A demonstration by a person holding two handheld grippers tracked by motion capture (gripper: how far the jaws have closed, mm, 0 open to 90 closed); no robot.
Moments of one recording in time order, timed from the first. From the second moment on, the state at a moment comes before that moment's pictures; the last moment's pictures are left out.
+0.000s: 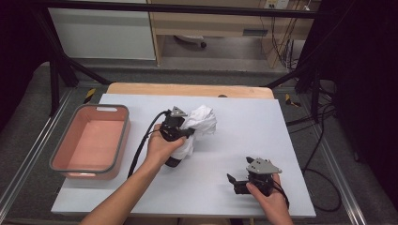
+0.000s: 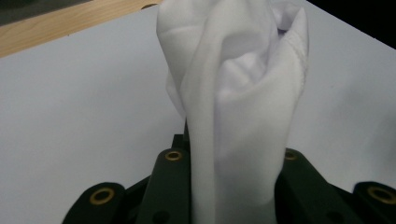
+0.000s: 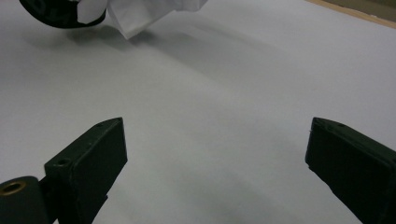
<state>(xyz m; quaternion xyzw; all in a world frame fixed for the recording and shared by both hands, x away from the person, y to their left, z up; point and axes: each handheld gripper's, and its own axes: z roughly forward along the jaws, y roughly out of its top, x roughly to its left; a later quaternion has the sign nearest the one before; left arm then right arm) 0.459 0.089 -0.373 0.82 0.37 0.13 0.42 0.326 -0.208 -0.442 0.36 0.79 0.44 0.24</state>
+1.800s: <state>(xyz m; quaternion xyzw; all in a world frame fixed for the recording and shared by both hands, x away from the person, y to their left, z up) 0.475 0.040 -0.402 0.84 0.35 0.12 0.39 0.326 -0.211 -0.442 0.37 0.79 0.43 0.25</state>
